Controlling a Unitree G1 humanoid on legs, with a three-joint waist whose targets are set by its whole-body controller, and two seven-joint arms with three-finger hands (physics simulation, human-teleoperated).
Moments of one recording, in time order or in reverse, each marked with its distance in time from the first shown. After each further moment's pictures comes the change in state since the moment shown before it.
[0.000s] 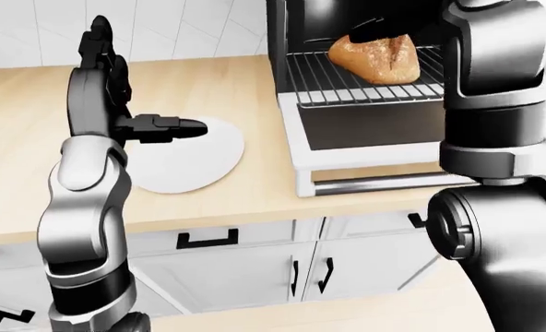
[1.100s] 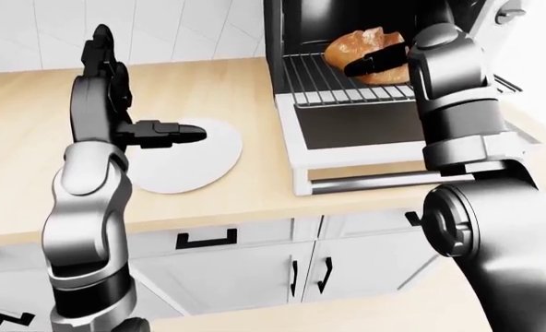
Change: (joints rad) left arm 0.030 -0.004 0.004 0.022 0.004 -0.042 -0.007; right arm -0.032 0.026 -0.031 0.444 -0.004 -0.196 -0.154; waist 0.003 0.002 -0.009
